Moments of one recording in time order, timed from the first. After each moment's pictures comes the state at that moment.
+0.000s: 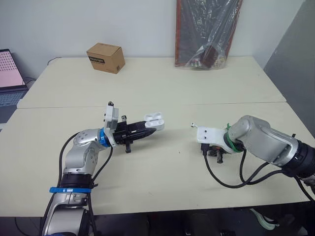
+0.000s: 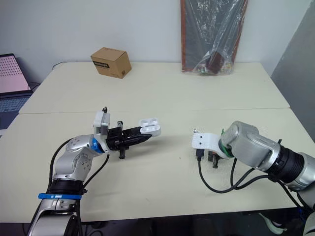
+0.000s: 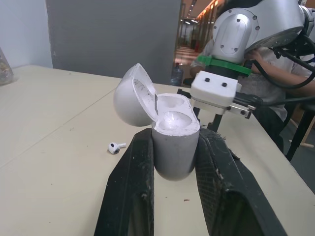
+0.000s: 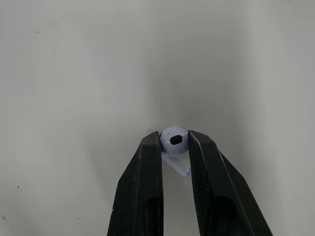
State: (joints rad) left arm -0.48 0.47 0.08 0.24 -0.55 0.17 -1.37; right arm -0.95 -0.96 0.91 -0.35 0.11 1.04 1.02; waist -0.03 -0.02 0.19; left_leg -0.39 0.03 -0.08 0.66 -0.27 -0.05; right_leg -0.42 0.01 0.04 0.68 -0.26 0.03
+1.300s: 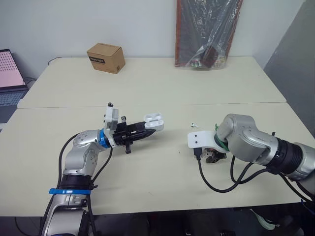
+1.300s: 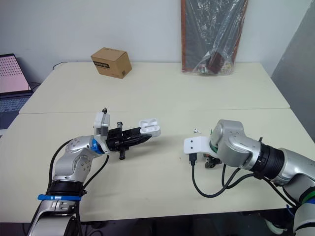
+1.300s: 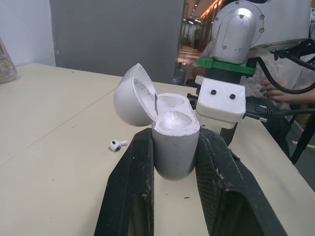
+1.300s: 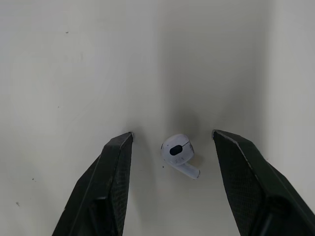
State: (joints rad) left arm -0.47 0.47 0.08 0.23 -0.55 0.17 -1.36; right arm -1.05 -0.84 1.03 -0.31 -0.15 1.14 1.27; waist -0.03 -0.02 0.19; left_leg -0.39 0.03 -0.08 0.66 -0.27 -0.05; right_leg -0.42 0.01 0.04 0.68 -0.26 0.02
